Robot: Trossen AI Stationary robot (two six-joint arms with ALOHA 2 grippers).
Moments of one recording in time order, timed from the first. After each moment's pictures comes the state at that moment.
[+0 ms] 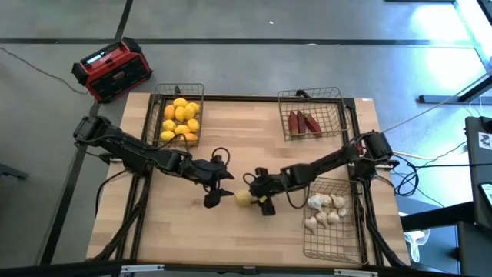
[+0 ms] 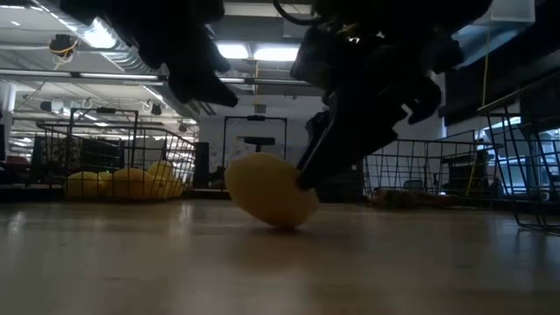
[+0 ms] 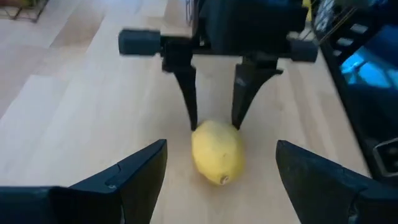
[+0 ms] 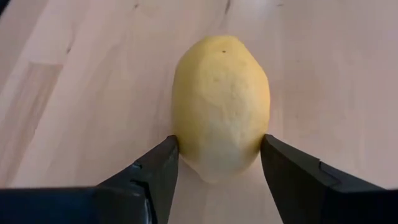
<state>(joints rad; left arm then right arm) -0.24 1.39 0.76 0.02 -0.11 -0.36 0.24 1.87 1.05 -0.01 -0.02 0.11</state>
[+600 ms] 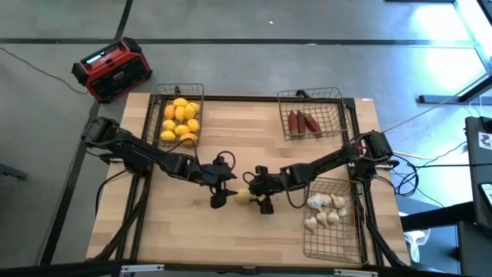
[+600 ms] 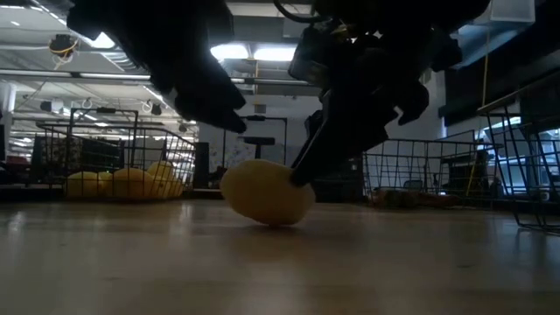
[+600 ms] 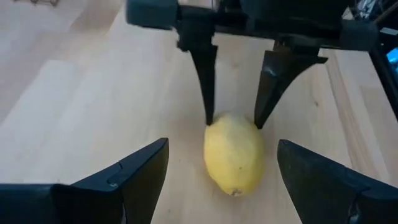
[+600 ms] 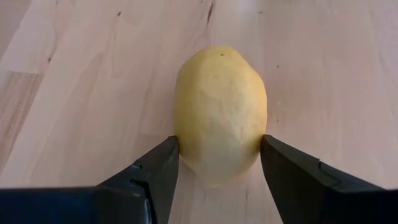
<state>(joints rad) -0.24 1.49 0.76 0.07 -0.19 -0.37 0.24 1.87 1.06 0.00 0.03 0.11</state>
